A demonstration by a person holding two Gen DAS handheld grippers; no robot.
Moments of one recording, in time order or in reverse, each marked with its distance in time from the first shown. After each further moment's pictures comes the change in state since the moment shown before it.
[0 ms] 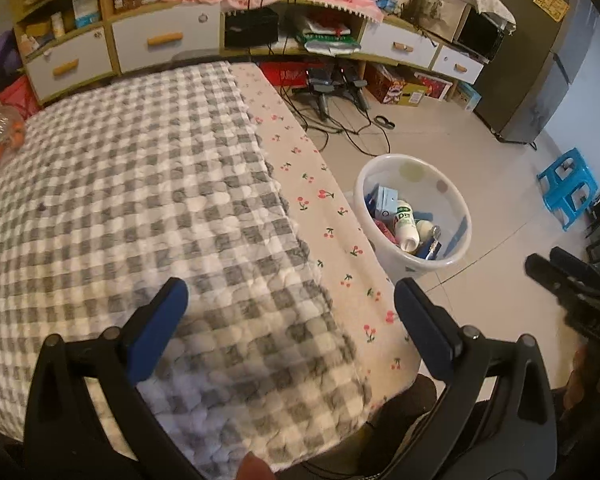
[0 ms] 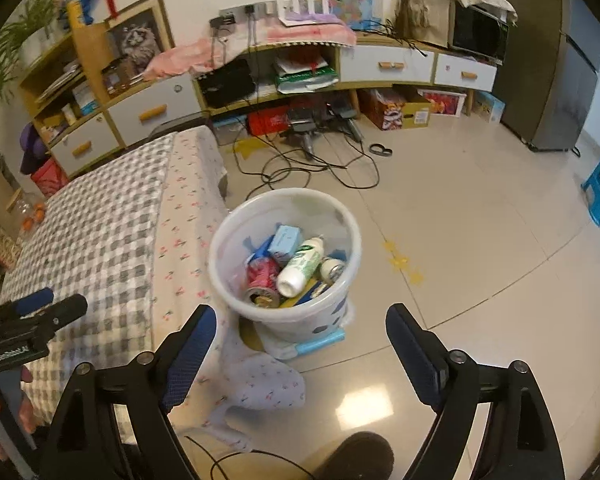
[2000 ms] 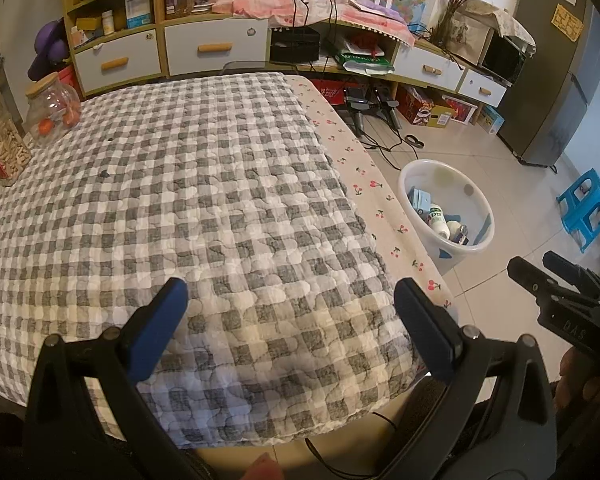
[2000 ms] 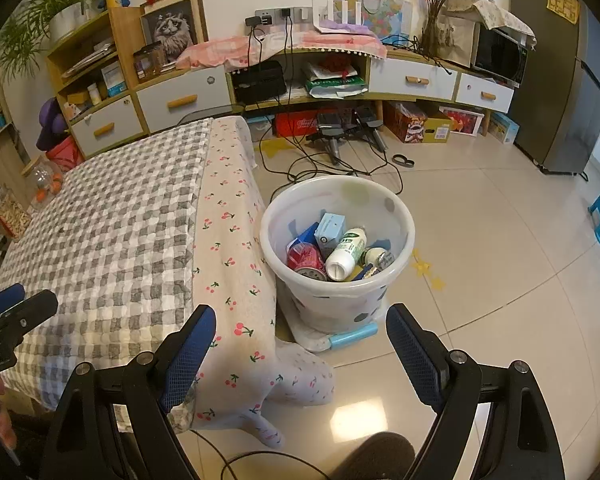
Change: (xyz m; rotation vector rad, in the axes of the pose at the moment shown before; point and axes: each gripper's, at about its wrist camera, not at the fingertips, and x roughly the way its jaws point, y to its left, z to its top) left arm -0.030 0.040 -0.047 -0.071 -0.077 0.084; right arm 0.005 0.053 -0.035 -0.068 -0.047 0.005
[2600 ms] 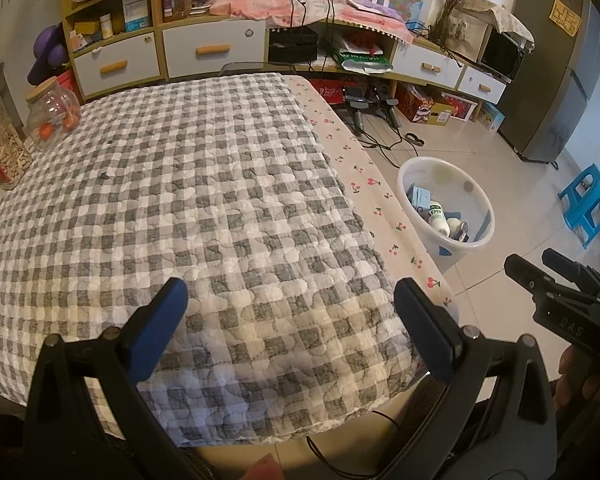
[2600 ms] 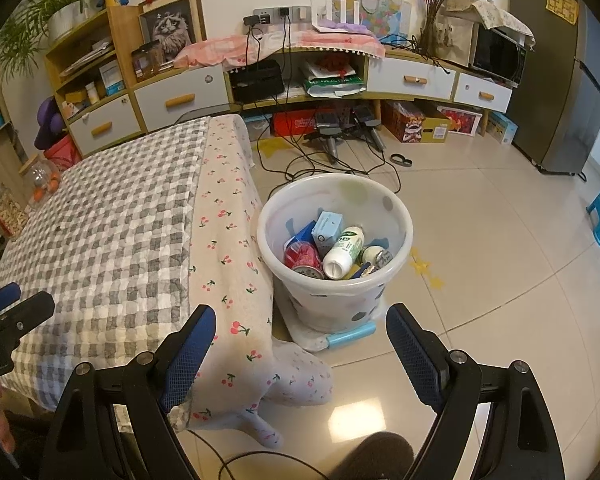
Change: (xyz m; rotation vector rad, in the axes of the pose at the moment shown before) left arm 0.000 -0.002 0.000 0.014 -0.004 0.003; right arm 0.003 -0.002 -0.001 0.002 0.005 -0.009
